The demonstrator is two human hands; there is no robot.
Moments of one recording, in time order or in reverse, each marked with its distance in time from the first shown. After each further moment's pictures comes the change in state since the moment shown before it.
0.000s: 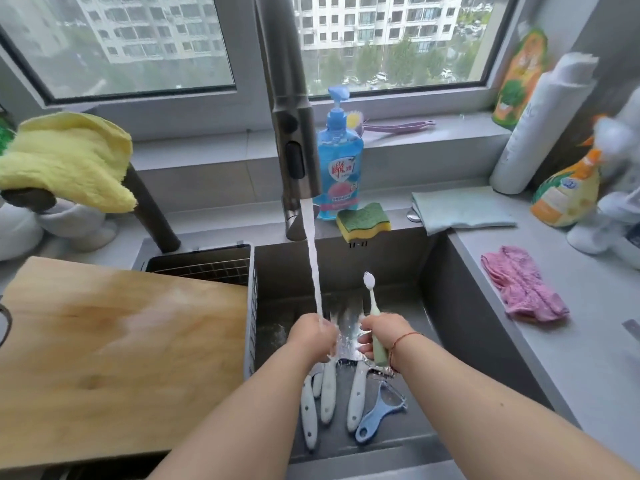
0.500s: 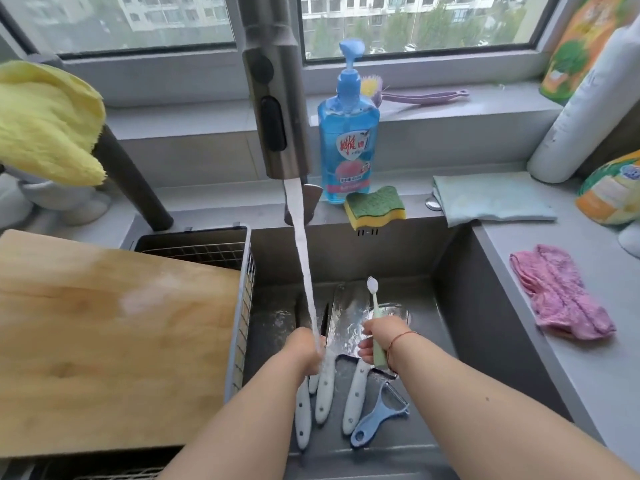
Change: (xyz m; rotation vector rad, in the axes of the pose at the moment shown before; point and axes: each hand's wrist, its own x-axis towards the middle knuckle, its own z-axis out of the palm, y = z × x) left_hand 0.026 -0.038 0.025 0.778 -0.230 0.013; right_hand 0.070 0.015 -0.005 -0.147 0.003 0.162
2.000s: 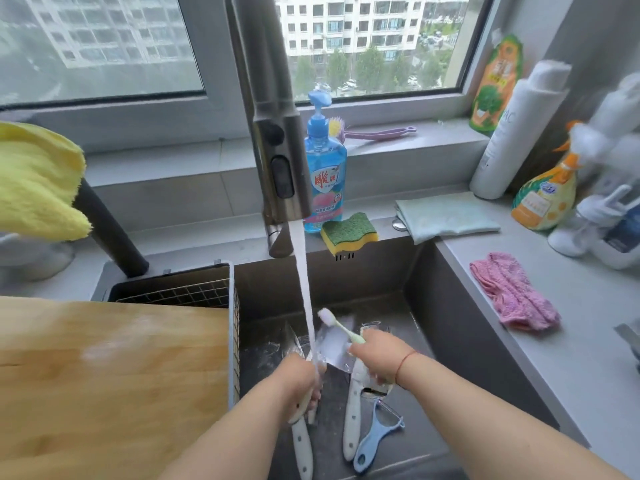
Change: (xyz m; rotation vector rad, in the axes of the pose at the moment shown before) left_hand -0.034 -0.002 -0.024 -1.098 -0.062 -0.139; right_hand -0.066 -0.012 0.001 -0.650 0.131 -0.282
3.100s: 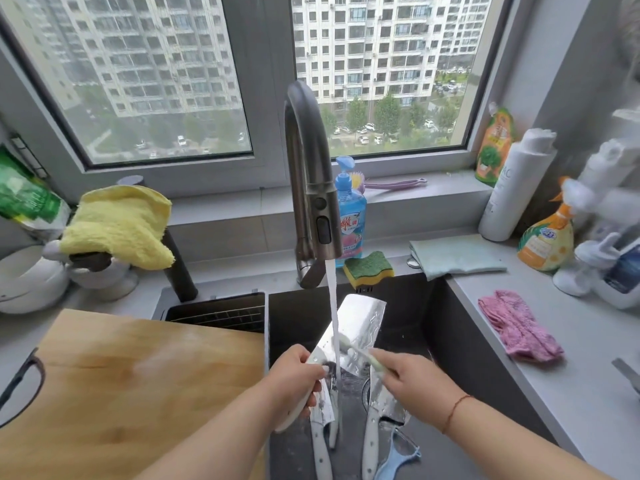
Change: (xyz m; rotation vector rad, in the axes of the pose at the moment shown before) left_hand -0.091 0.034 -0.055 0.170 0.039 0.311; right_hand -0.090 -0.004 -0.023 -0.351 0.168 -0.506
